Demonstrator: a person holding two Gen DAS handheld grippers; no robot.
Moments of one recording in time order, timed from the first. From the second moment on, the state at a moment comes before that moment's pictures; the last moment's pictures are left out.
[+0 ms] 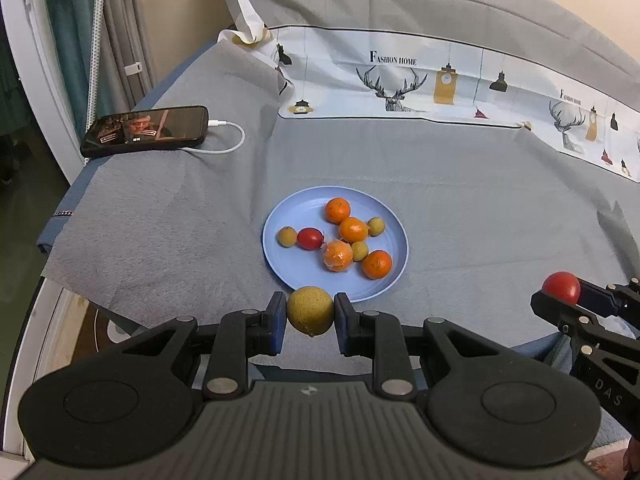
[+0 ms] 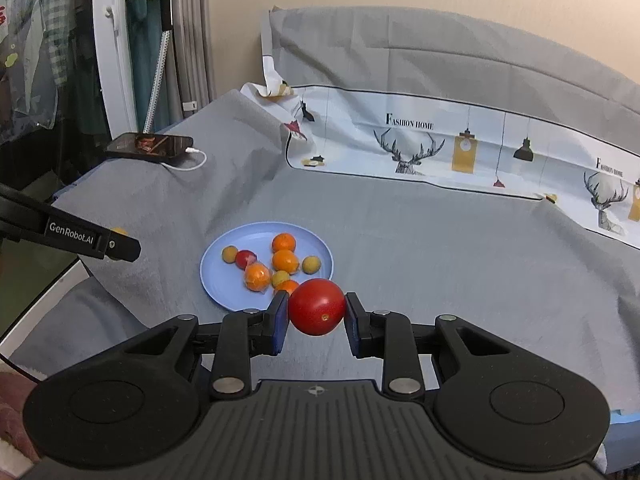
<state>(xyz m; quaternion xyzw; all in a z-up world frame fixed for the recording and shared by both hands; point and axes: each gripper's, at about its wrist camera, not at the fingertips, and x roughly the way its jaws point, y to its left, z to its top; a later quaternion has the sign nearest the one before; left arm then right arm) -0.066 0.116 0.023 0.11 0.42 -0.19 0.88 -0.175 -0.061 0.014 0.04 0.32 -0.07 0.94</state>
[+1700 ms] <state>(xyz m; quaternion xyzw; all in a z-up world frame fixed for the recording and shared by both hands) 0.102 0.043 -0.086 0.13 0.45 -0.19 0.86 0.023 -0.101 -0.091 0.10 0.42 -0.01 0.90</state>
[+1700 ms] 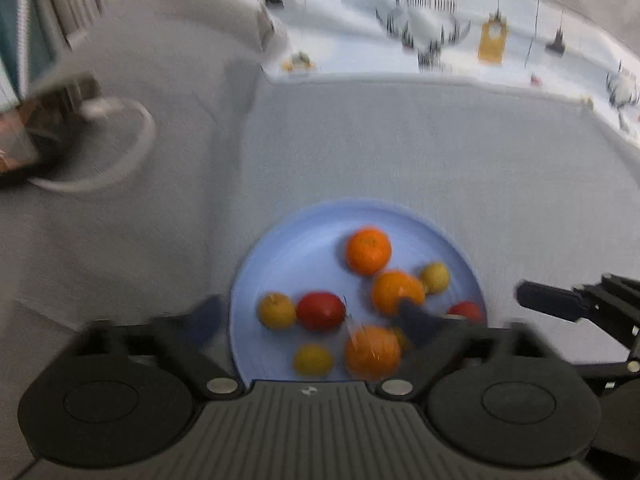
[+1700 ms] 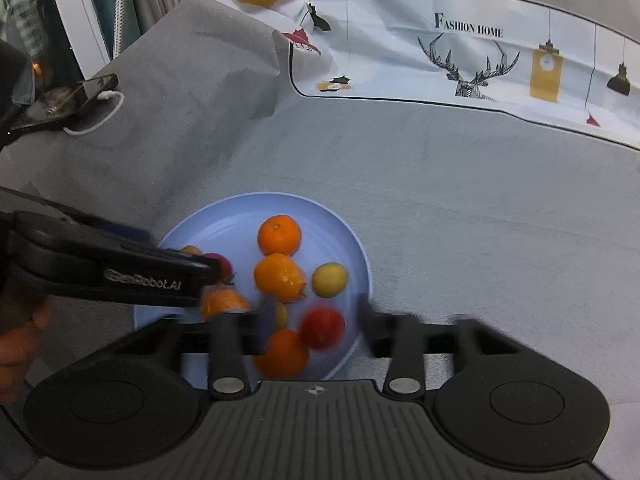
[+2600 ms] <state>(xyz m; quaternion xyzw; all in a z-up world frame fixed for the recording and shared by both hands) -0.071 0.106 0.012 0.13 0.41 -0.15 0.89 -0.155 -0.065 0.006 0.06 0.30 -0.11 0.95</state>
